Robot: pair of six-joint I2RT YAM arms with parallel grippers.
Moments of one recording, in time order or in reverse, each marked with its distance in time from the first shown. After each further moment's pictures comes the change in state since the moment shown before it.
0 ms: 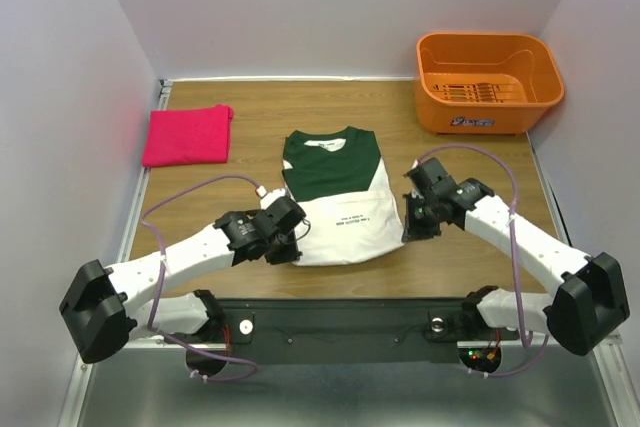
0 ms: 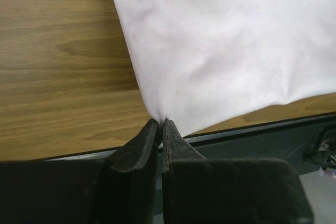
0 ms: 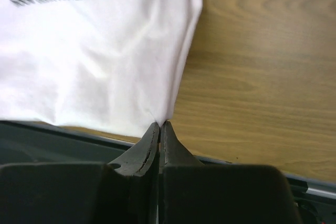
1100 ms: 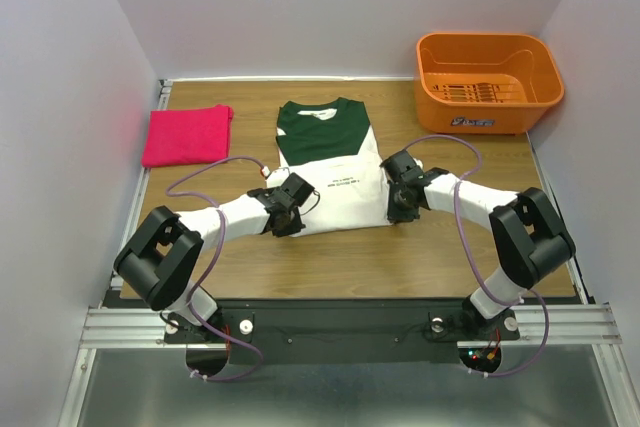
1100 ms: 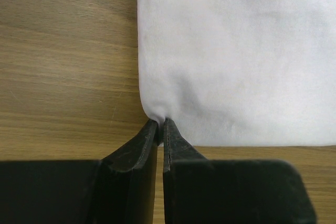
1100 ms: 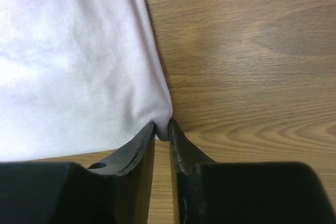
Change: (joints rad) left arm 0.189 0.407 0.096 0.243 -0.163 0.123; right arm -0.018 0.418 0.083 0.356 0.161 0.054
